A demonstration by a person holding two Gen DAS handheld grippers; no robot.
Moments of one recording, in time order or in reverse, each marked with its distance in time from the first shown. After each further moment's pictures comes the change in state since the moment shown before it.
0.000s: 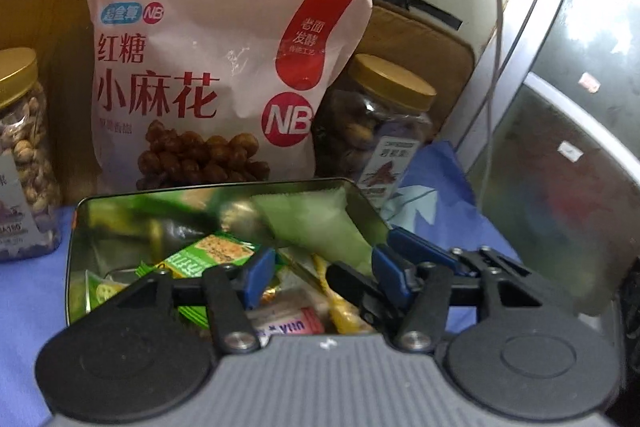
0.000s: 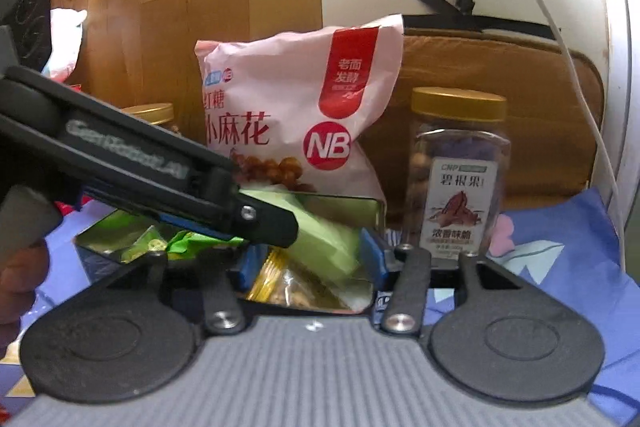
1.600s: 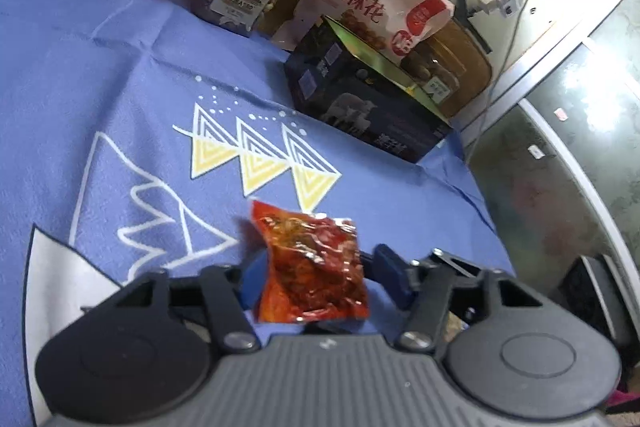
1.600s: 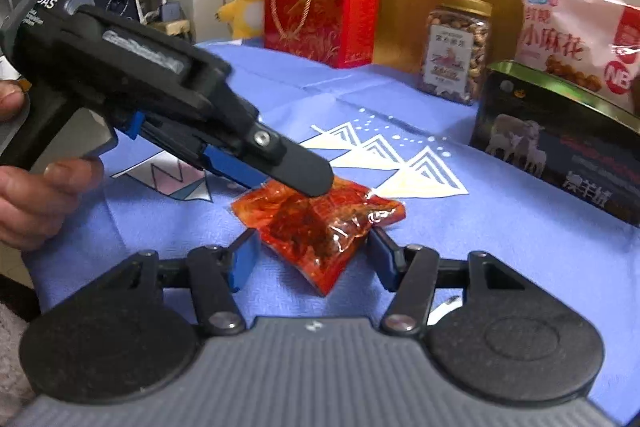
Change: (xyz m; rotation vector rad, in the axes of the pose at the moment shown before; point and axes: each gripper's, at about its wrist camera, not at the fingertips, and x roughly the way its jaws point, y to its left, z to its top) left arm -0.188 0.091 -0.210 -0.370 -0.012 -0.065; right arm -0.104 0.160 -0.080 -0.257 0.254 0.518
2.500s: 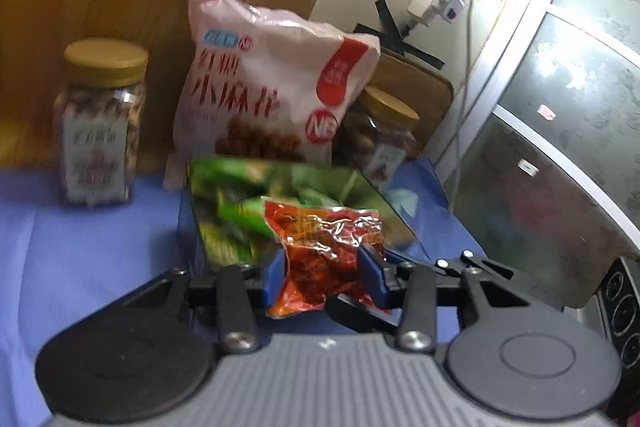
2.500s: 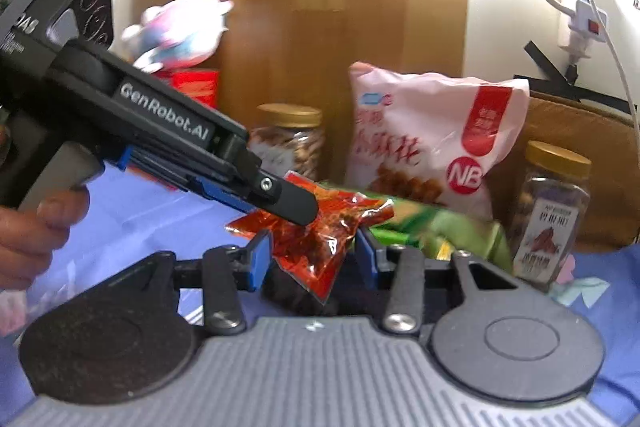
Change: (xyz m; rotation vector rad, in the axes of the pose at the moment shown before) left arm 0.089 -0.104 0.143 0.315 -0.070 -0.005; right arm -0.016 -0.111 0.069 0.079 -0.252 -0.312
